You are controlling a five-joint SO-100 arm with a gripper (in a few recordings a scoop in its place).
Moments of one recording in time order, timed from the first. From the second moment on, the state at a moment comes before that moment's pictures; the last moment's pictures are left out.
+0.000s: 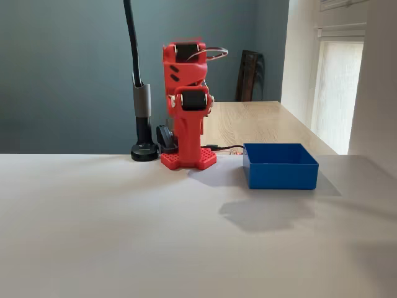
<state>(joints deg) -3.2 159.2 148.9 59.9 -2.9</state>
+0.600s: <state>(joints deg) 0.7 184.5 177.5 52.0 -6.7</state>
